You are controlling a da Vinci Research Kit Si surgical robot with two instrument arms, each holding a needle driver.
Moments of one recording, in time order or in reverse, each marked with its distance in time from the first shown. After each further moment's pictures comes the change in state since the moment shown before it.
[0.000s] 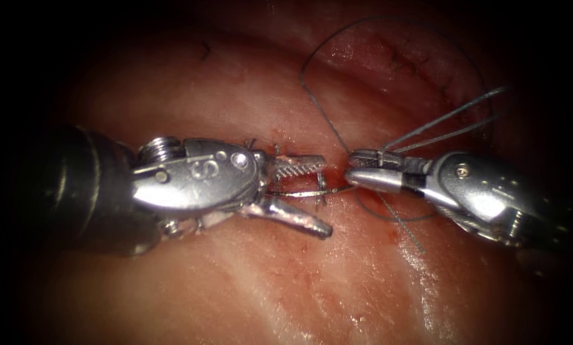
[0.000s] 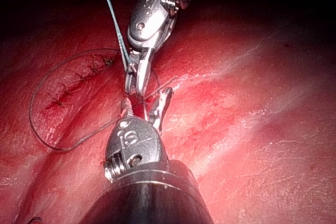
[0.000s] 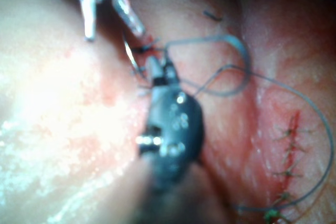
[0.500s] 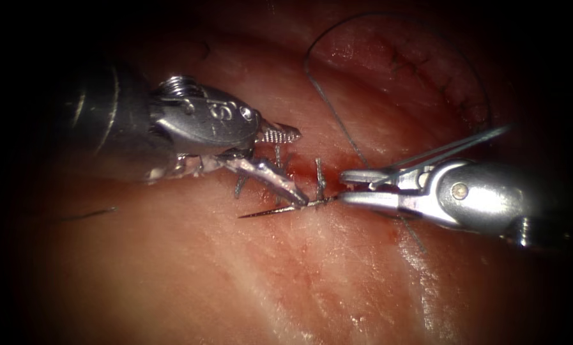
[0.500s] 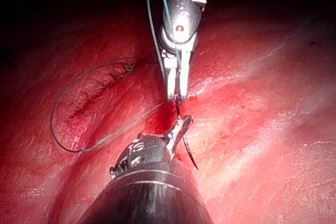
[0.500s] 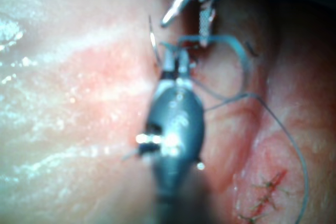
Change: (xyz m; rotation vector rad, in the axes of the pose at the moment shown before) right arm 0.002 -0.002 0.000 0.110 0.007 -0.261; left arm -0.001 -0.003 0.001 -0.016 -0.379 -0.020
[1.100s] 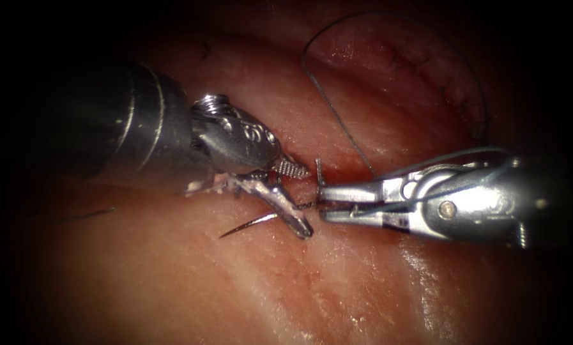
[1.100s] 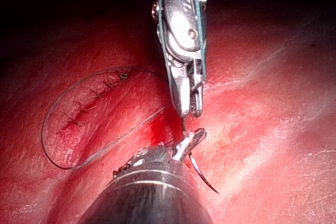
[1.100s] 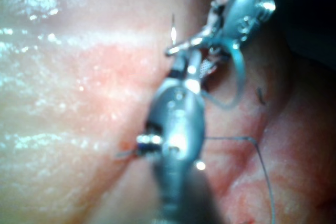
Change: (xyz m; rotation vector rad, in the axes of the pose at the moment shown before) right arm 0.002 -0.002 0.001 0.084 0.014 -0.229; left arm -0.001 0.000 0.003 -0.165 -0.124 -0.010
